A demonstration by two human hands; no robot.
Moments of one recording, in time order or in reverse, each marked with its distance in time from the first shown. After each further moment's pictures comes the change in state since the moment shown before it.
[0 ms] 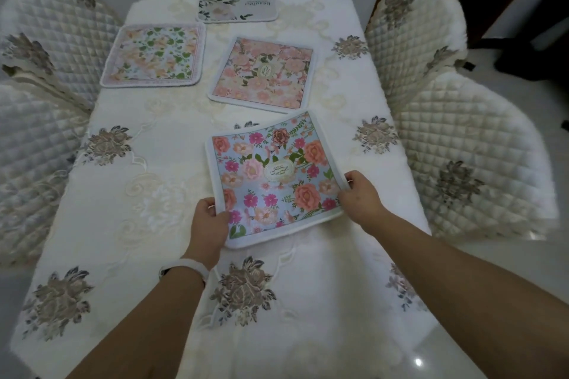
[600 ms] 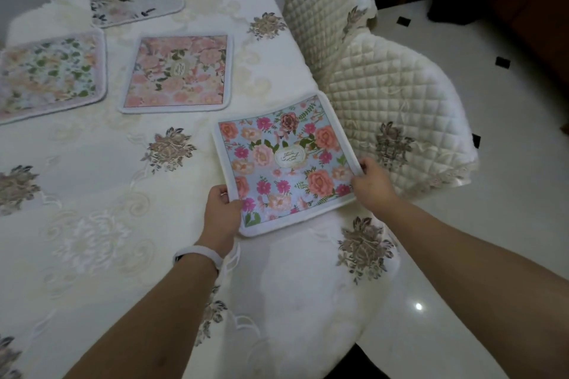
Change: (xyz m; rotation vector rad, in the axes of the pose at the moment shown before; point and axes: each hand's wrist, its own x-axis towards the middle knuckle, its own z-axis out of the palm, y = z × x) left_hand -0.024 0.005 0.145 0.051 -0.237 0.013; right_hand -0.001 0.098 -0.113 0.063 0.223 0.148
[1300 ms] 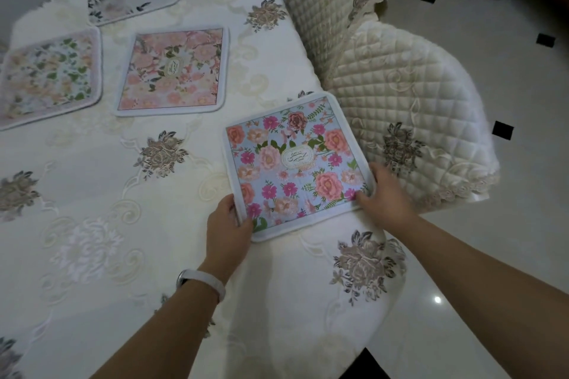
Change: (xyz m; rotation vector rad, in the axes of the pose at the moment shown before) left_hand -0.013 -0.014 0.023 0.547 -0.005 0.223; right_hand 0.029 0.044 -0.017 -0.198 -0.066 -0.133
